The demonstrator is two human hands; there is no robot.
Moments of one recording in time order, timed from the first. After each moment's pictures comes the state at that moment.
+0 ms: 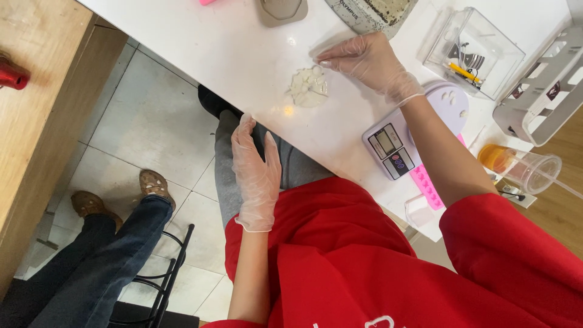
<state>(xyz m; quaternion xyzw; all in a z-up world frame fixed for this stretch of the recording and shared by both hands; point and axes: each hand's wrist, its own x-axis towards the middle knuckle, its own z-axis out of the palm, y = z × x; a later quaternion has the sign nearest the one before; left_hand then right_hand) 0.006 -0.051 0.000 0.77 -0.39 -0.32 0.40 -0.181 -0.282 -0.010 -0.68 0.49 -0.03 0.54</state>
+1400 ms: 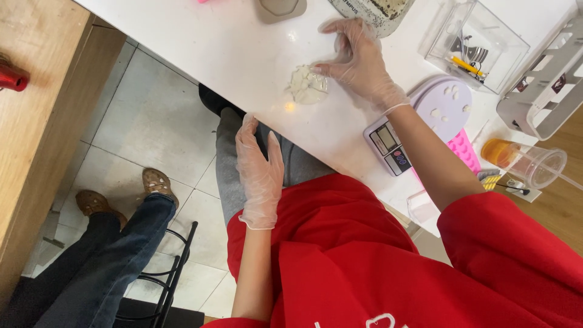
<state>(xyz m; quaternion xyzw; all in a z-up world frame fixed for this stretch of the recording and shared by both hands) 0.000 -0.047 -0.003 0.76 -0.39 -0.33 0.40 -0.184 -0.258 -0.031 -0.81 0.46 -0.13 0.35</state>
